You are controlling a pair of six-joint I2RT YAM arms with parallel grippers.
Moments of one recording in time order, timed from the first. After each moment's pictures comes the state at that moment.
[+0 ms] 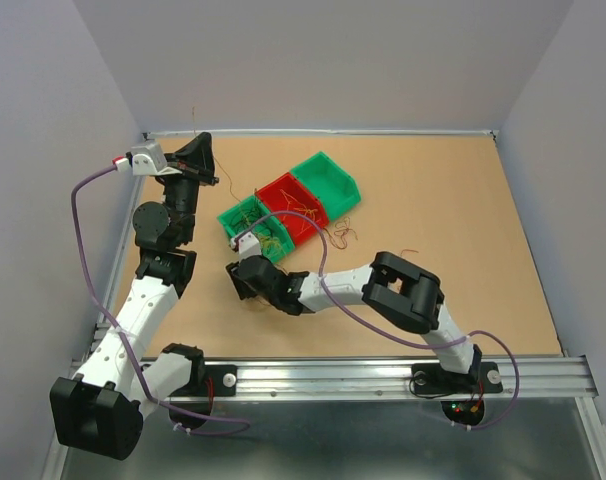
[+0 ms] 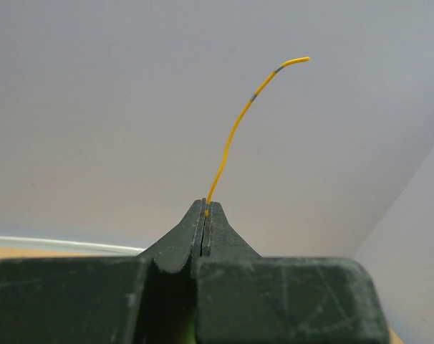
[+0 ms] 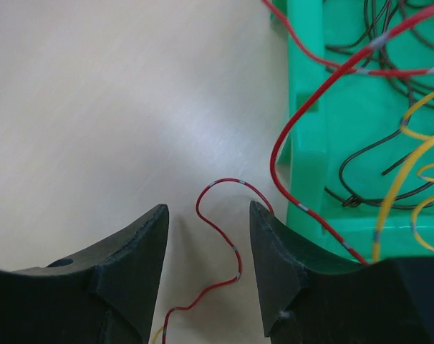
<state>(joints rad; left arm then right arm) -0.25 0.95 0.78 0.65 -0.10 -0.38 1.19 2.16 1.38 0.27 0.40 0.37</state>
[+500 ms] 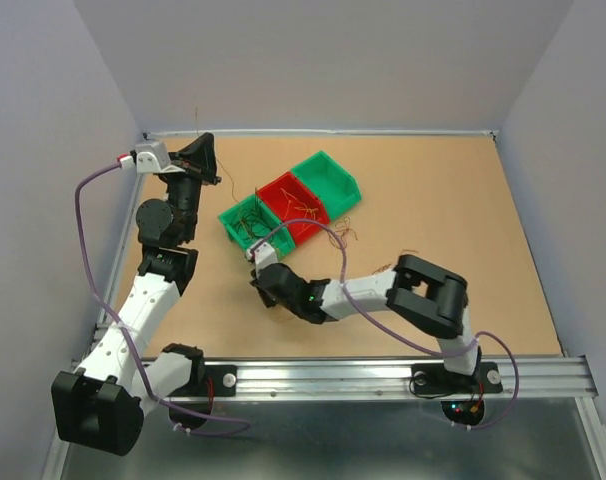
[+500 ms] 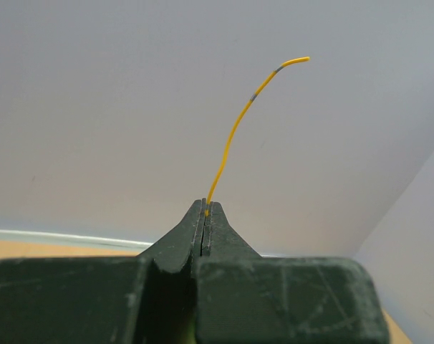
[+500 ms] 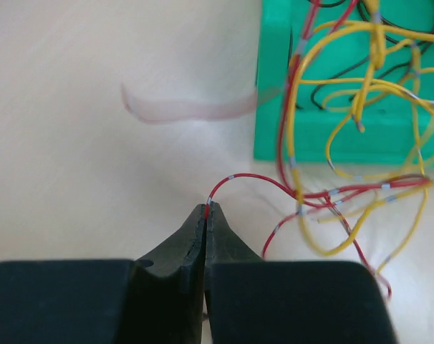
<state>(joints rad) -0.25 0.97 0.78 0.65 -0.10 -0.38 1.20 2.05 1.18 0.33 0.39 0.31</state>
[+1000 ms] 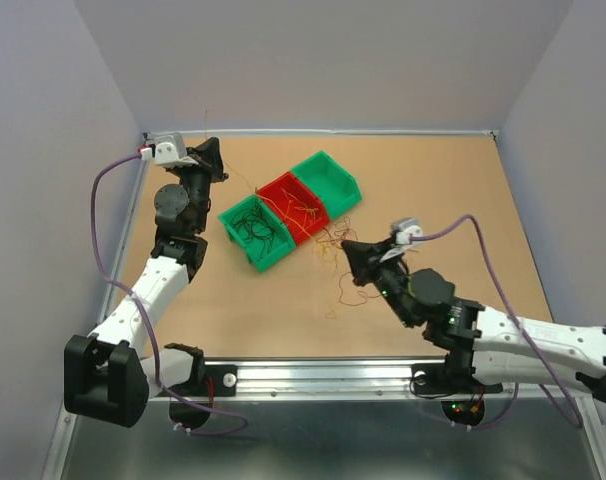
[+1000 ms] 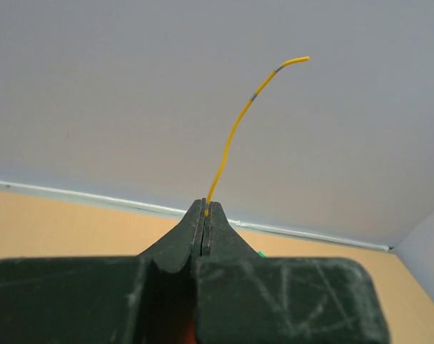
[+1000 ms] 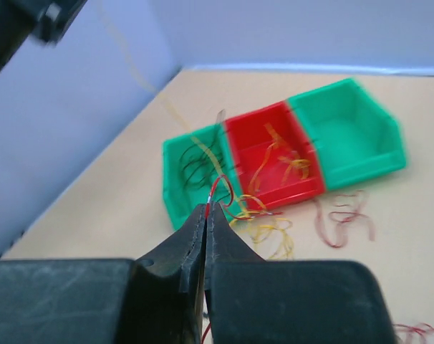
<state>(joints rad) -0.25 1.13 0.78 0.66 -0.18 -0.35 1.22 0.93 0.63 0.36 0.67 0.25</state>
